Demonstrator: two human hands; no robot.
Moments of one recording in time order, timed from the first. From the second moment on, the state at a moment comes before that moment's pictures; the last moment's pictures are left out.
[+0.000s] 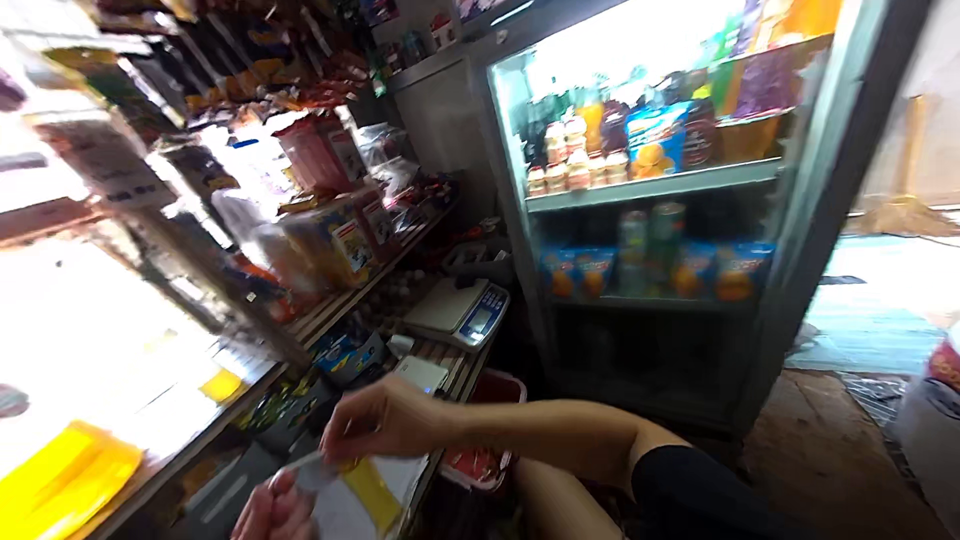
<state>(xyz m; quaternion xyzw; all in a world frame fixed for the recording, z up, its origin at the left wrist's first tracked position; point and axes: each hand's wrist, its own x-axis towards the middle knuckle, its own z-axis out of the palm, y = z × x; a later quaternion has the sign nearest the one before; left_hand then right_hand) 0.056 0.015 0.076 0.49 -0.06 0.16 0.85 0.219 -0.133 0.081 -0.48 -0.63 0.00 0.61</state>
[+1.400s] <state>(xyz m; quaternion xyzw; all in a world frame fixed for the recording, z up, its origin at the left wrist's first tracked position) 0.106 0.036 0.019 0.81 0.14 0.40 0.41 0.224 -0.066 0.003 -0.64 -0.46 -0.02 0.62</state>
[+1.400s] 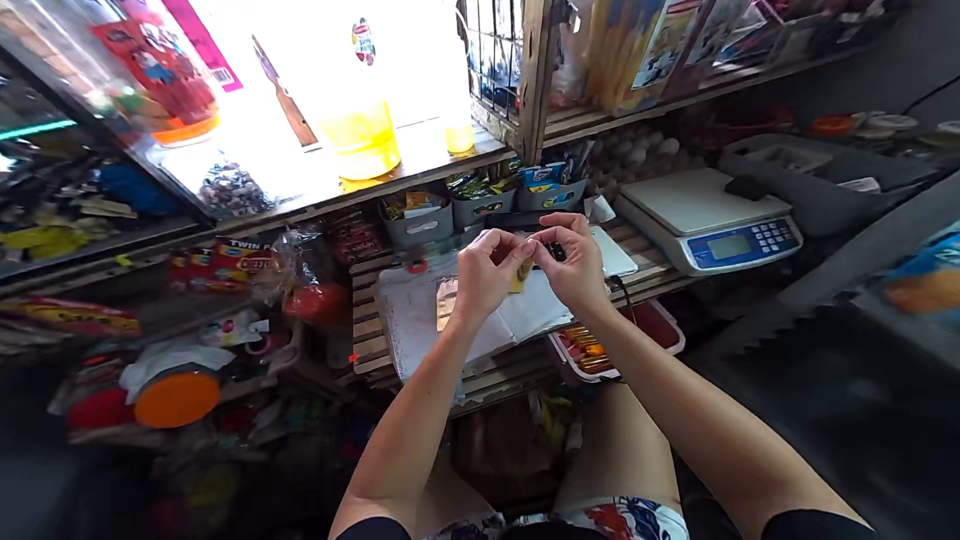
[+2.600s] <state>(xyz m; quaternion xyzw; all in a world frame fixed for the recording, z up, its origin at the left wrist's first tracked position) 0.110 0.028 0.024 0.84 0.23 0.41 0.28 0.242 -0.059 0.019 -0.64 -0.56 -0.09 0.52</state>
